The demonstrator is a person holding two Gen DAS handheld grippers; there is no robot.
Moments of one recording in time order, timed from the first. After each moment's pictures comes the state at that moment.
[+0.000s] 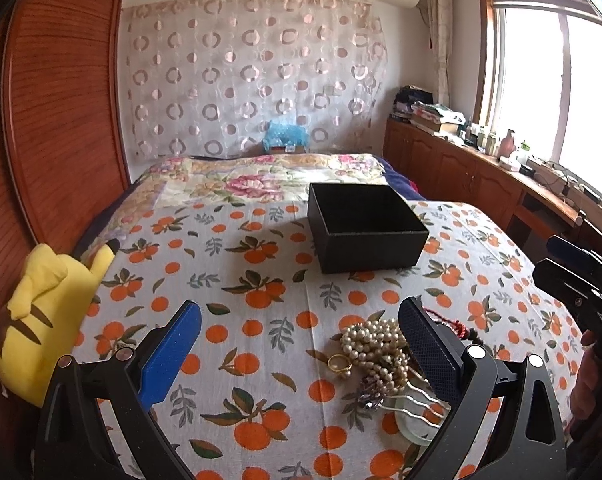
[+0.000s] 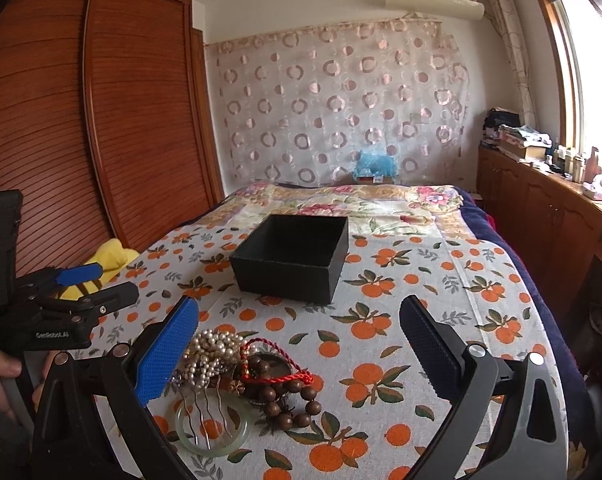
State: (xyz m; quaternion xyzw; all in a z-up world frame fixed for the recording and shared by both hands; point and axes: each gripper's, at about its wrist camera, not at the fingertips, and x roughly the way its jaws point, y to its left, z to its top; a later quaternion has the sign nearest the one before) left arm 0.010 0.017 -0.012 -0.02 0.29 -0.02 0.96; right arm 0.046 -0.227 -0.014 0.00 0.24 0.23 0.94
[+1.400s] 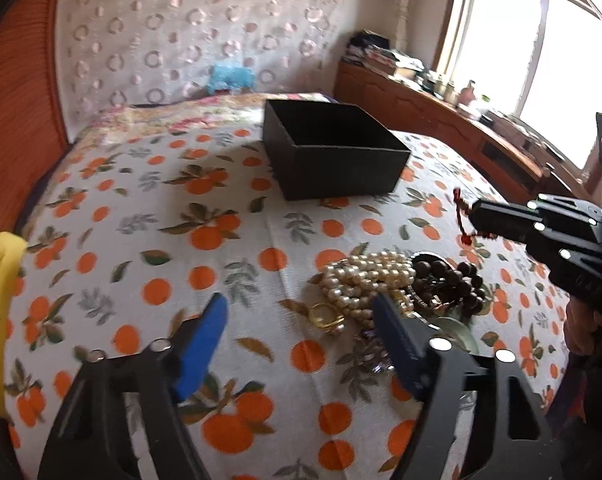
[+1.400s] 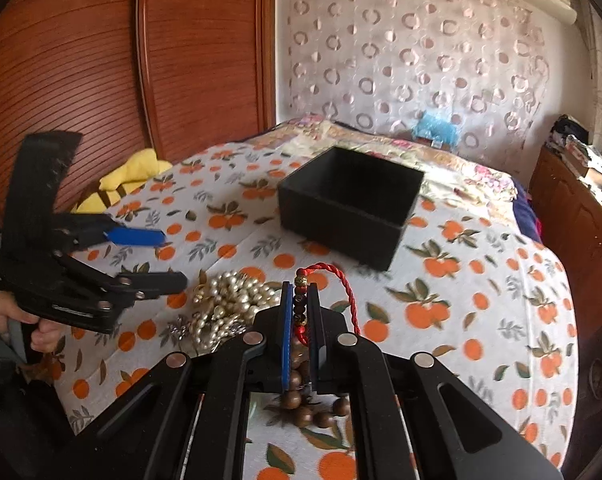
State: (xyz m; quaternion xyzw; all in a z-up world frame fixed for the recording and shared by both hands) left arm 0.052 0.024 -0.071 -0.03 0.40 -0.13 0.91; right arm 0.073 -0.180 -0.040 -0.11 0.32 0.31 0.89
